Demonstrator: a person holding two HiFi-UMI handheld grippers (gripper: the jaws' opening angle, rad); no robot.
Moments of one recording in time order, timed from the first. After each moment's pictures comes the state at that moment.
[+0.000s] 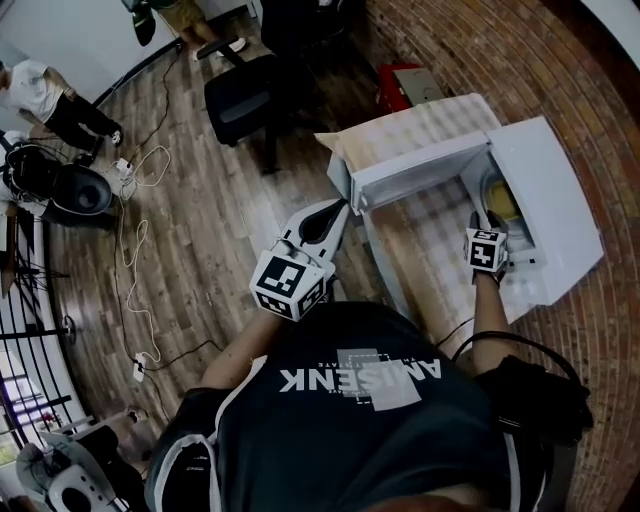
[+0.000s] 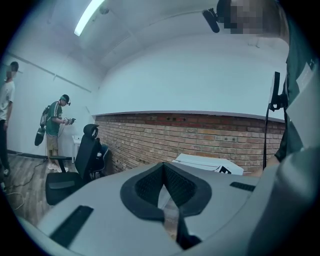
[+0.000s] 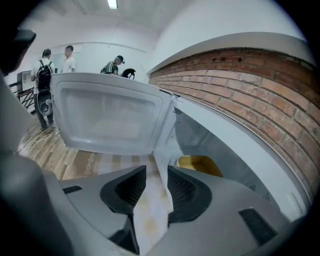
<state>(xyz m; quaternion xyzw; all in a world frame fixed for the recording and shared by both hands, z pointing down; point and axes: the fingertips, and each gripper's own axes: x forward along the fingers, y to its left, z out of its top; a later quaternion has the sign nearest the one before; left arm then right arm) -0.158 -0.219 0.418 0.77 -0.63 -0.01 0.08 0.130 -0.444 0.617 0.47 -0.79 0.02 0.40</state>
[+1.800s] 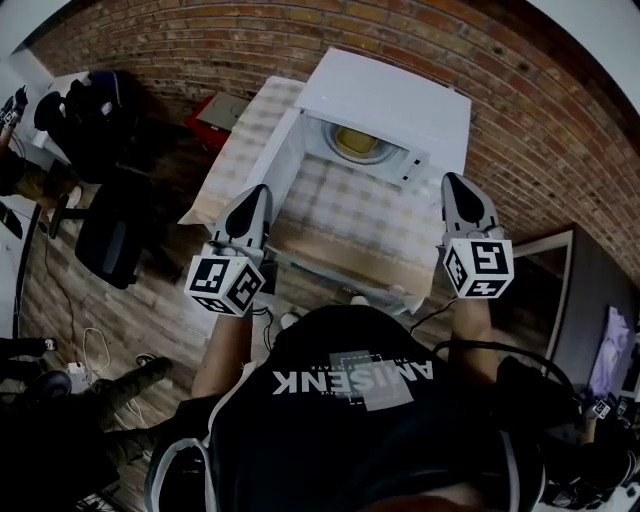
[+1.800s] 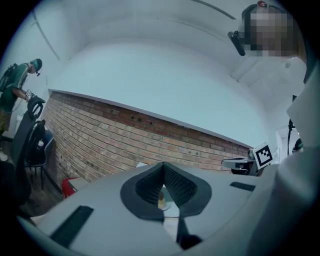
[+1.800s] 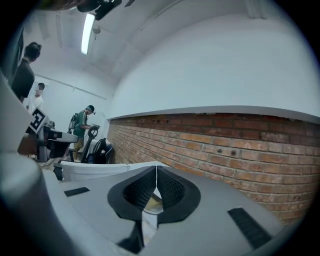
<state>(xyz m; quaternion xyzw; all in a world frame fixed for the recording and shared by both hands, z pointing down) -0.062 -0.324 0.375 0.90 -0.41 -0.08 0.11 0.244 -0.270 0.345 0.67 -0.73 -0.04 0.14</state>
